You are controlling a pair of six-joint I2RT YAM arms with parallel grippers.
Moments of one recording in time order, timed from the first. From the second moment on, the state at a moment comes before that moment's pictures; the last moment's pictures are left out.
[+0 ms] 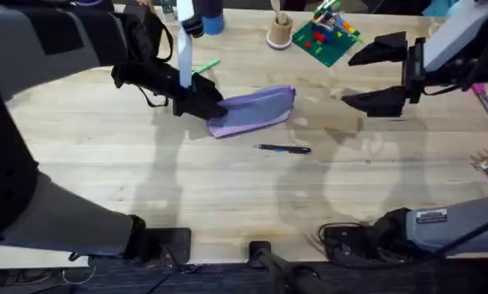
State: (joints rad) left arm -0.07 1.70 1.05 -0.78 0.87 1.16; right arm -0.38 1.66 1.24 -1.21 -1.04 -1.63
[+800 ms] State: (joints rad) left arm -0.07 1.70 1.05 -0.78 0.87 1.16; right arm -0.15 1.81 1.25 -1.02 -0.97 -1.63
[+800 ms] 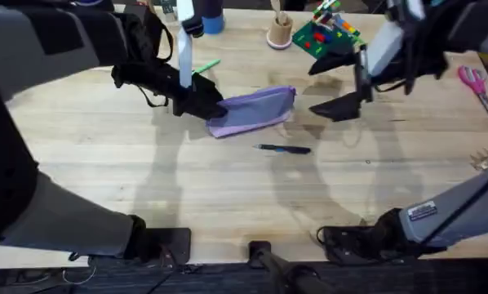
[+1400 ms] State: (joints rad) left arm -0.07 1.70 1.05 -0.78 0.87 1.16; right arm 0.02 1.89 1.25 -0.89 -0.96 -1.55
